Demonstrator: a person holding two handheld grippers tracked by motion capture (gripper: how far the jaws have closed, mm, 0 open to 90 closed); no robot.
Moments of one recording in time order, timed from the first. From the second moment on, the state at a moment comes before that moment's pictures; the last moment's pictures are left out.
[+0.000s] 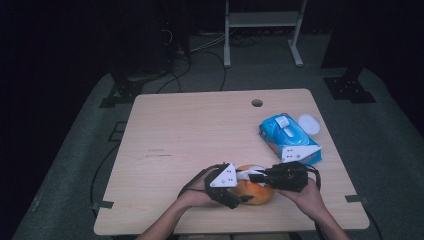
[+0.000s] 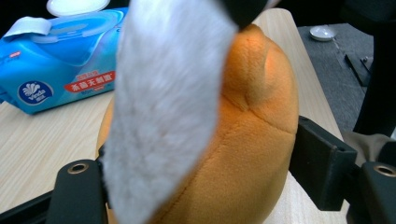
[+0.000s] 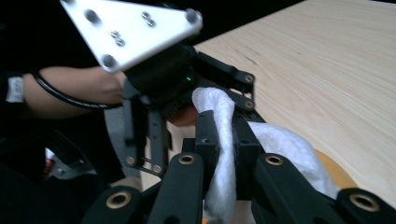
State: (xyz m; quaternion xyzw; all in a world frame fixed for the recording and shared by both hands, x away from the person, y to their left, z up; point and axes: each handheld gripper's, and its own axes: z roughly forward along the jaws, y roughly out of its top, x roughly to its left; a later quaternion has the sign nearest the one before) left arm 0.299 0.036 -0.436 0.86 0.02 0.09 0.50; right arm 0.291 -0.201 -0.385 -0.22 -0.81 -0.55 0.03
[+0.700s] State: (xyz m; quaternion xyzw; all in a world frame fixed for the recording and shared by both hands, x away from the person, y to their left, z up) left arm 0.307 0.043 -0.436 0.86 0.05 0.08 0.51; right arm 0.292 -0.204 -0.384 -0.22 -0.83 -0.51 -0.06
